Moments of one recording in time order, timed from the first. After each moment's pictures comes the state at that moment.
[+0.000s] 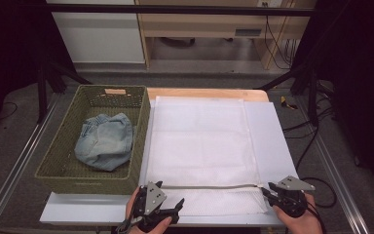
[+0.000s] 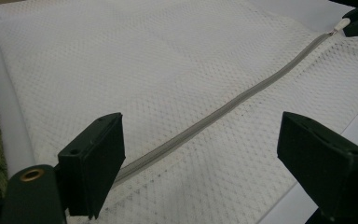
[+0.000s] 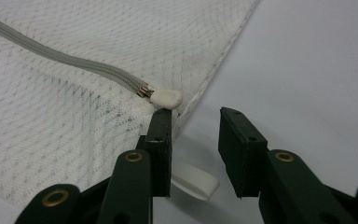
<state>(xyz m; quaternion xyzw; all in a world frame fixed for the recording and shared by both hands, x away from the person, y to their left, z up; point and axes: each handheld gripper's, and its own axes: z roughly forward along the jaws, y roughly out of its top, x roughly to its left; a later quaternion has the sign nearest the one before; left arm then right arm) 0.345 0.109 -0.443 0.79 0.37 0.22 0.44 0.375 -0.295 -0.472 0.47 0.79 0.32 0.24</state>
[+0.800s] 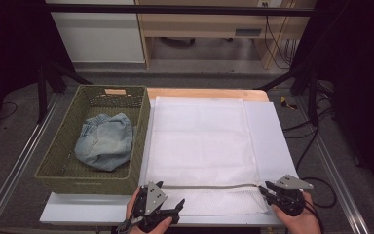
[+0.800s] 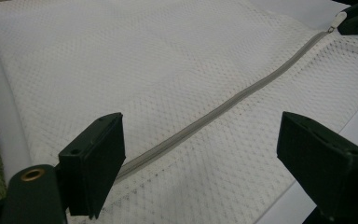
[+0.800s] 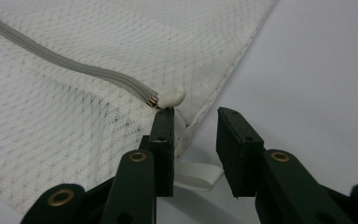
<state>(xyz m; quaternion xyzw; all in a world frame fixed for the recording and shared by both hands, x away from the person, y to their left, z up) 0.345 0.108 -0.443 0.79 0.37 0.22 0.44 0.377 -0.291 -0.472 0.46 0.79 0.33 0.23</state>
